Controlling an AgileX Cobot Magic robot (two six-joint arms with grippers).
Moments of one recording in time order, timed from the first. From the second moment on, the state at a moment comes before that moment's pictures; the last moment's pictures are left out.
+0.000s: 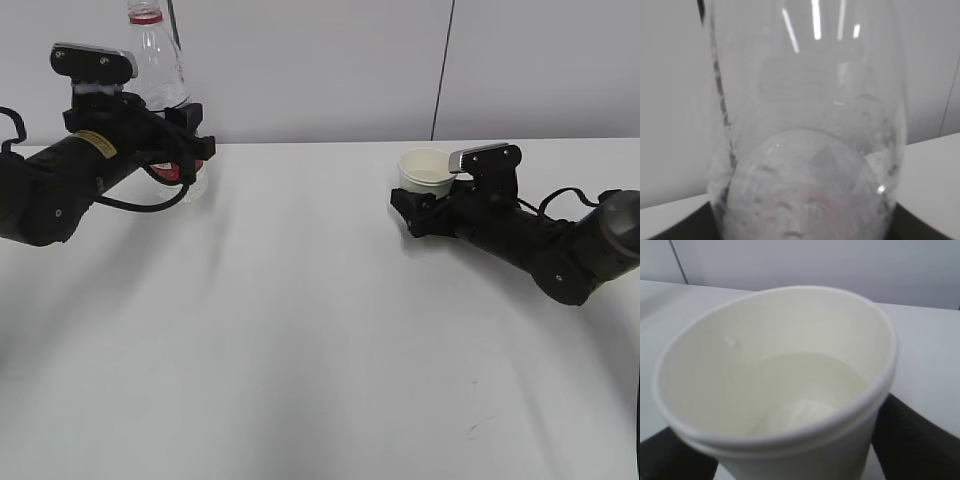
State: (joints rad) left arm -0.26 2.01 -1.05 0.10 -0.80 -0.01; right arm 0.06 2.37 -1.19 -0.46 -0.89 0.31
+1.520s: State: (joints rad) left arm -0.26 2.01 -1.05 0.10 -0.80 -0.01; right arm 0.06 2.34 -1.13 -0.51 -0.93 0.32
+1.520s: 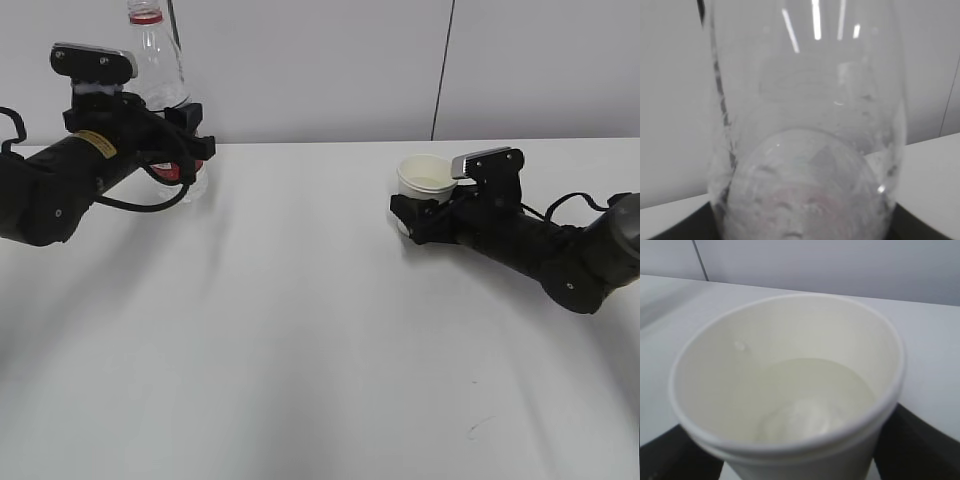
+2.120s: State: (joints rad) left arm -0.26 2.01 -1.05 0.10 -0.80 -0.01; right arm 0.06 2.34 -1.13 -0.51 -0.94 0.32
